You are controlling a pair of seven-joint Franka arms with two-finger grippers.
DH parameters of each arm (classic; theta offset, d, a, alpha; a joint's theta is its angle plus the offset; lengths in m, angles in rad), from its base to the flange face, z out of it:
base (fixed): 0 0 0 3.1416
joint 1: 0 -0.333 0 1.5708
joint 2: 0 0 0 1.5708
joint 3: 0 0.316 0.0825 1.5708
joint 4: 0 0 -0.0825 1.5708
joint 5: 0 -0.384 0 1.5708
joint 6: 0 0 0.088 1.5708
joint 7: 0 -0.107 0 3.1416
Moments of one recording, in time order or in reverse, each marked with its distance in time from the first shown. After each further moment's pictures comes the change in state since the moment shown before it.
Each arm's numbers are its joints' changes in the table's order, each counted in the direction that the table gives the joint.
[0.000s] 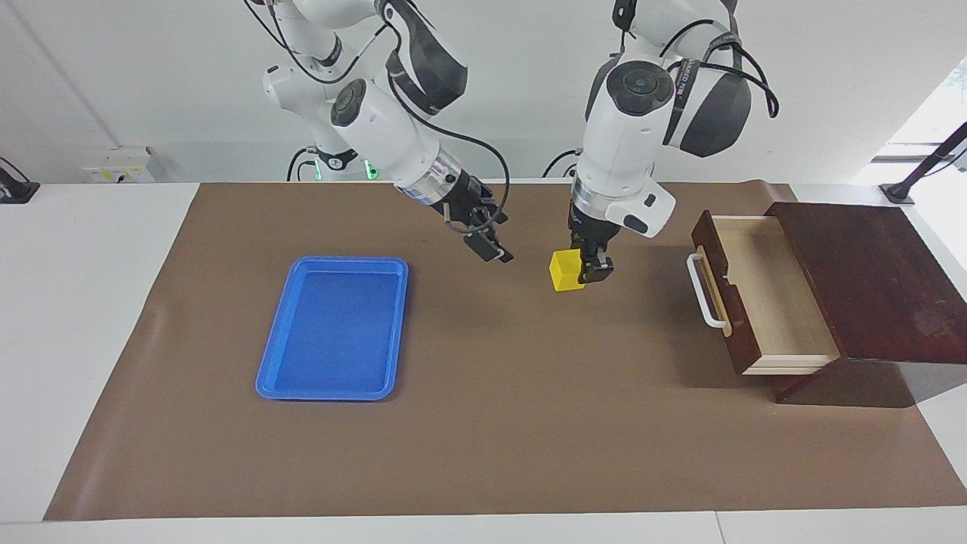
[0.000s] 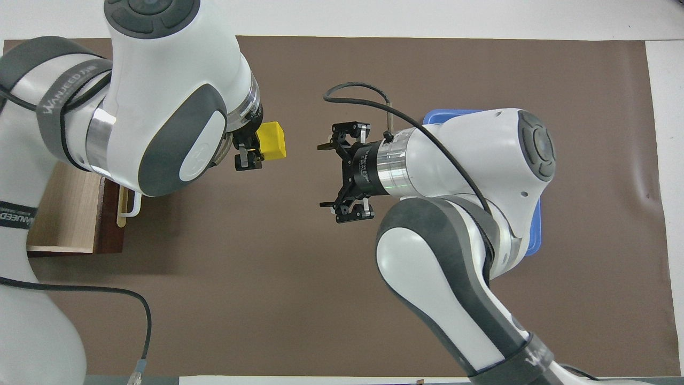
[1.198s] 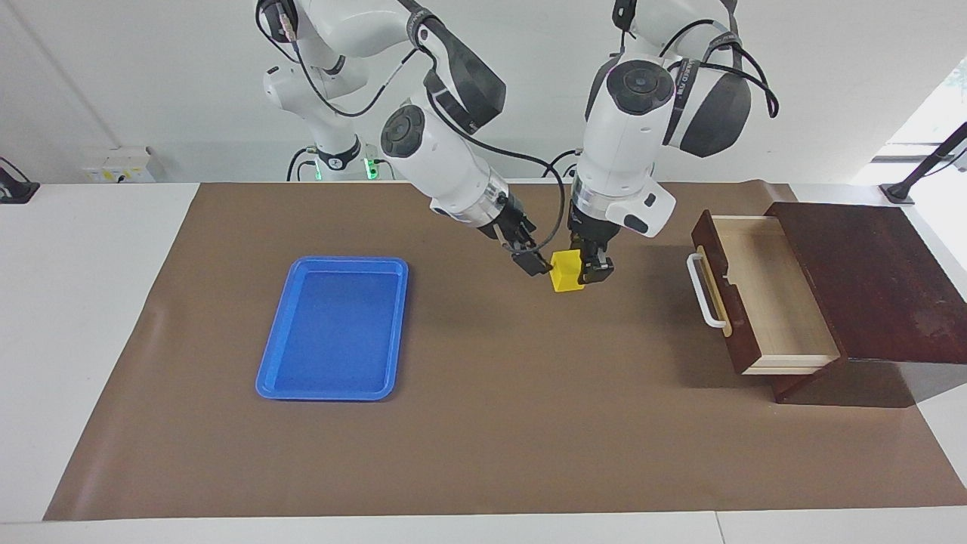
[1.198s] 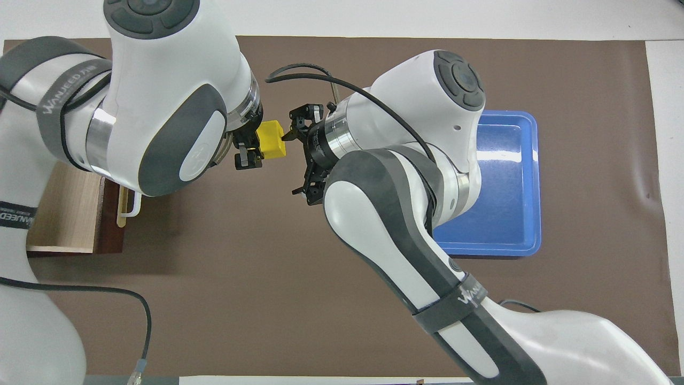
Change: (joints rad) left arm 0.000 0.000 0.003 0.000 -0.006 -0.006 0.004; right arm -0.019 0.278 -0.003 0.416 0.120 0.248 -0.056
